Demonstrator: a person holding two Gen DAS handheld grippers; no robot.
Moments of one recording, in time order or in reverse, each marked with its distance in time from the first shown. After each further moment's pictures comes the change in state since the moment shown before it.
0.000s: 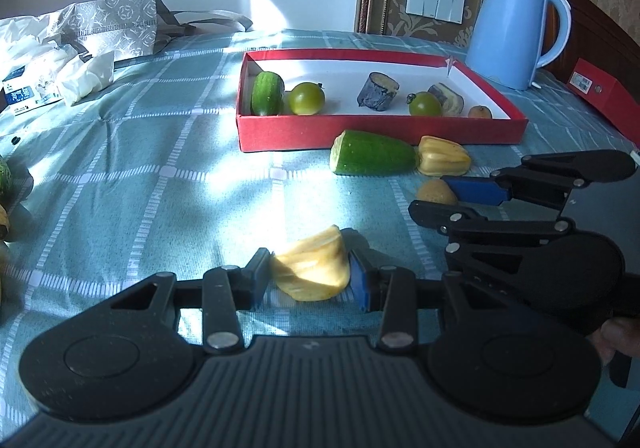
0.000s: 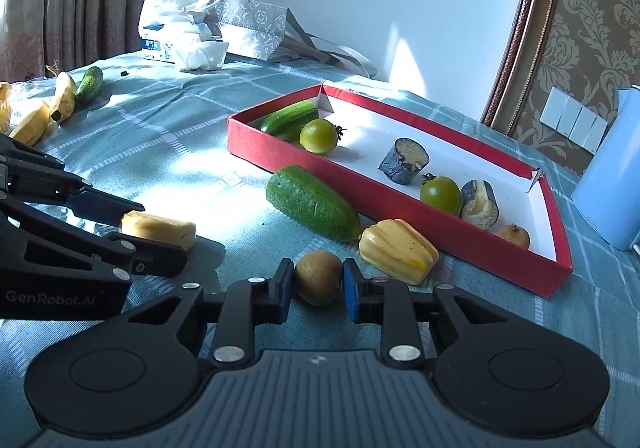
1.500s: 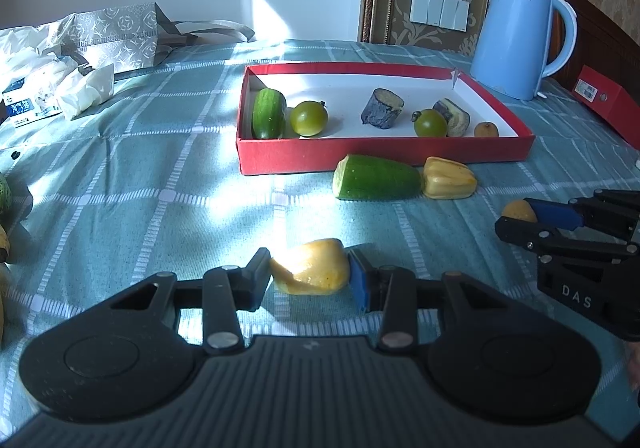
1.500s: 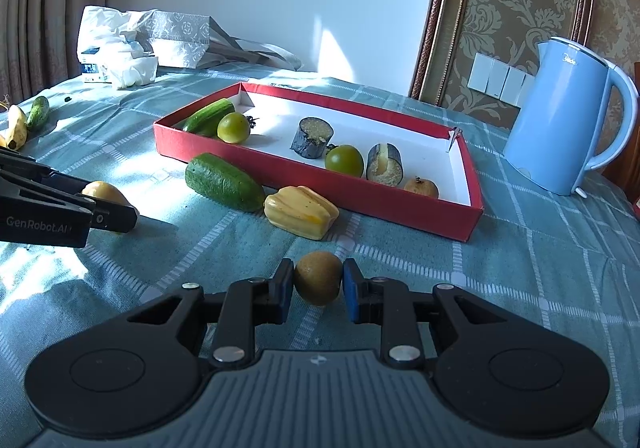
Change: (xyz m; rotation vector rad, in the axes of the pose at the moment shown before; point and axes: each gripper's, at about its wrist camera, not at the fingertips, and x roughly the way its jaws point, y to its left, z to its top) left arm 0.005 0.000 0.012 -0.003 -0.017 0.011; right arm -0.029 -0.037 -0.021 0.145 0.011 -0.129
